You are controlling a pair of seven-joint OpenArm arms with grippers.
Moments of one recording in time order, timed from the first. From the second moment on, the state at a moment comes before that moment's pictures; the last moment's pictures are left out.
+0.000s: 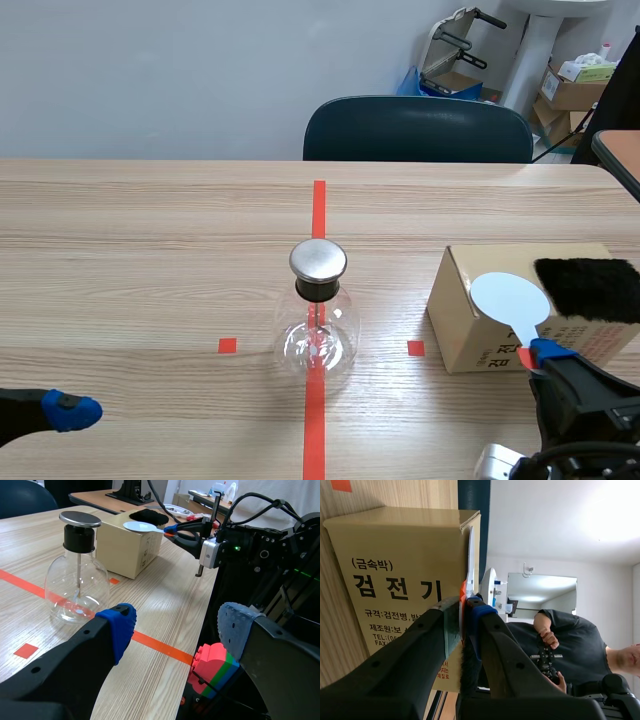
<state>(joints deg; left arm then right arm) 20.3 -64.6 45.0 84.5 -14.3 -31.1 -67.2 -37.4 10.8 5.2 82.3 -77.2 -38.5 21.7</state>
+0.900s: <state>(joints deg) 20.2 -64.6 45.0 84.5 -14.4 -31.1 -67.2 -37.4 10.8 5.2 82.3 -77.2 -38.5 21.7</state>
